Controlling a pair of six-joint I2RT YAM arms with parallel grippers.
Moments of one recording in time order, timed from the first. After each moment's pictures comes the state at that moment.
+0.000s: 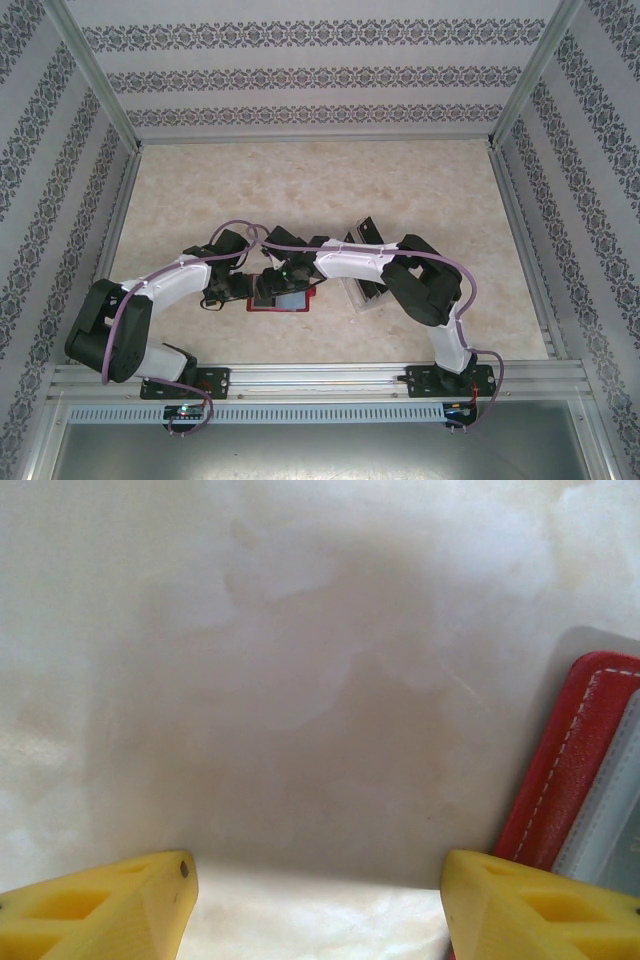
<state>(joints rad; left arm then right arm) -0.36 1.41 0.67 -0.68 -0.03 -0.61 0.97 2.03 1.36 -0.43 -0.31 0.66</state>
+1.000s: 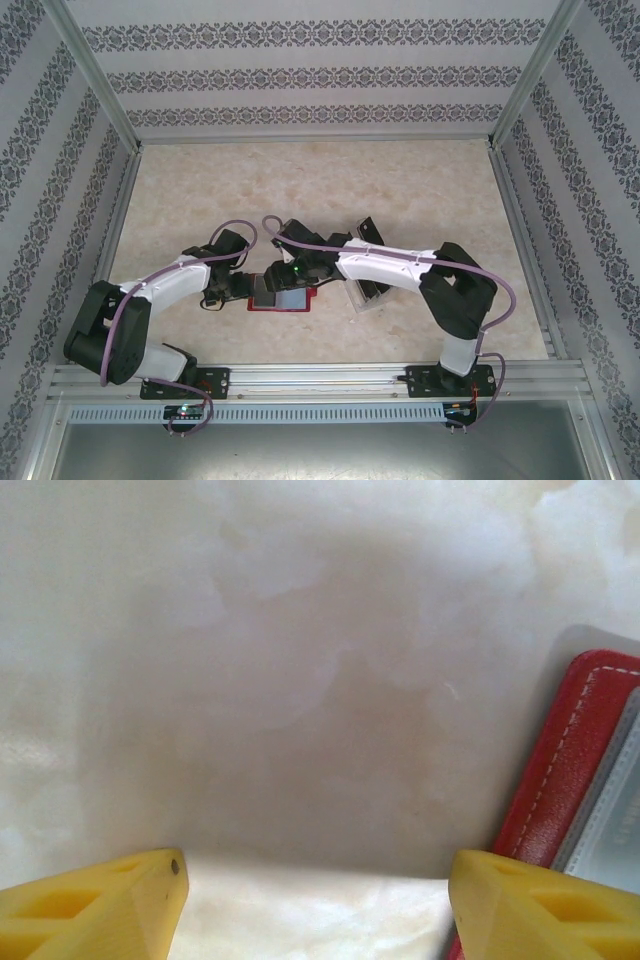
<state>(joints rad) -0.36 1.40 0.67 -0.68 -0.02 -0.62 0.95 1.81 1.24 -0.44 -0.26 0.70</state>
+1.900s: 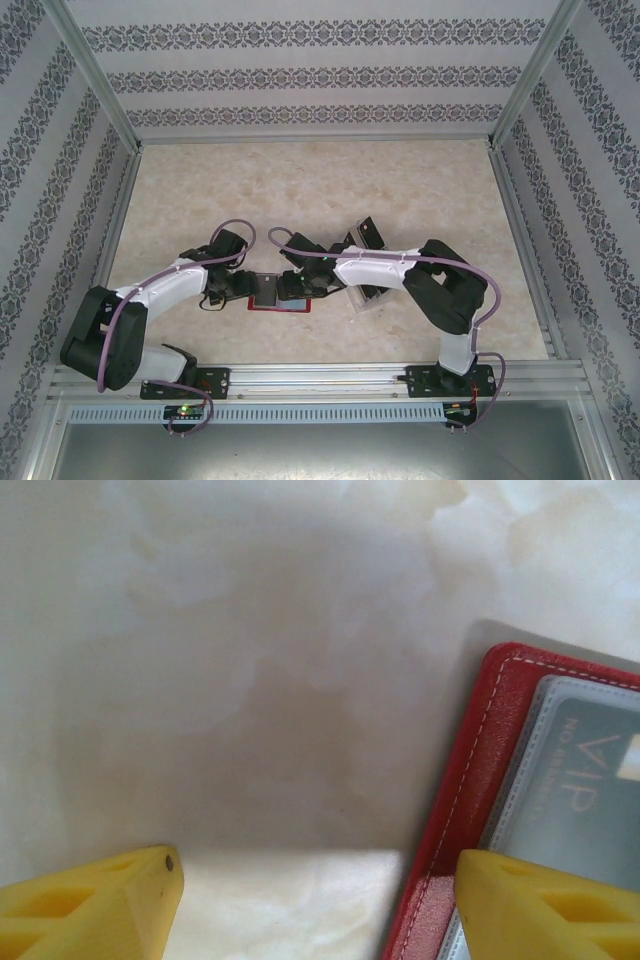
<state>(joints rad) -0.35 1.36 0.65 -0.61 0.06 -0.63 0.95 1.89 1.17 -0.39 -0.21 0.78</state>
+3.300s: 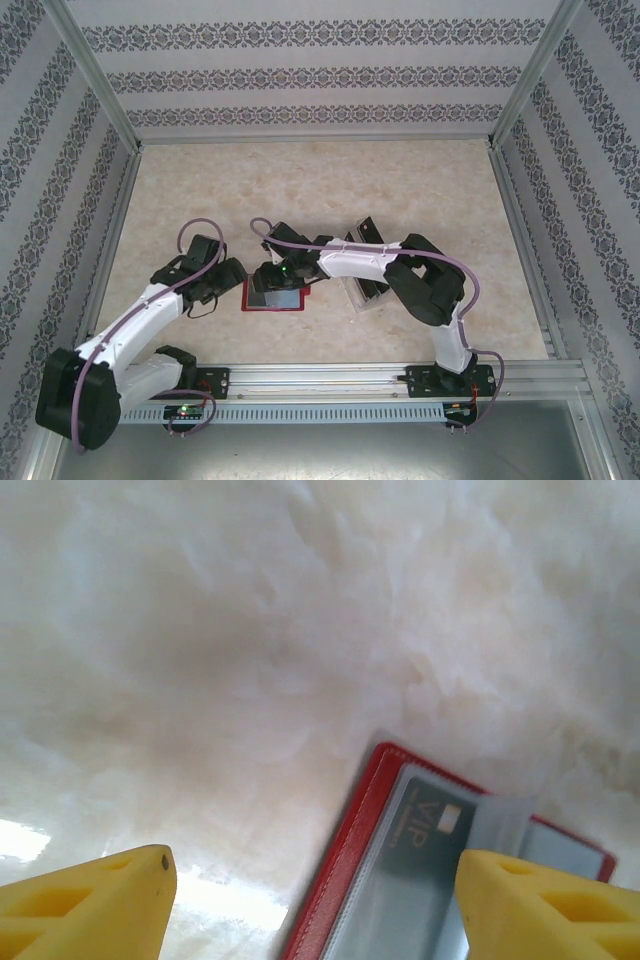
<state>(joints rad) -0.28 1.01 0.57 -0.60 -0.03 -0.89 0.95 2.02 1.34 -0.32 -0.36 0.75</state>
